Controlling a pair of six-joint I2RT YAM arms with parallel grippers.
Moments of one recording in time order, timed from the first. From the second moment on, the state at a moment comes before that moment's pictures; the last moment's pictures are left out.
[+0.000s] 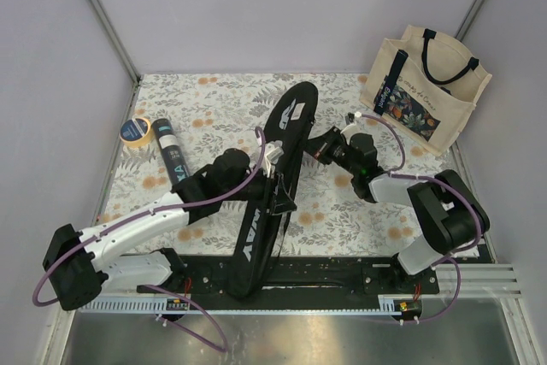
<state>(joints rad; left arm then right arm) -0.87 1.11 0.80 -0.16 0.42 -0.53 0.44 1.59 0.60 0.85 -0.30 1.08</state>
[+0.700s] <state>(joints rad) -1.05 1.16 0.86 -0.38 -0.25 -0.37 0.46 1.43 0.56 0.80 -0.22 1.18</state>
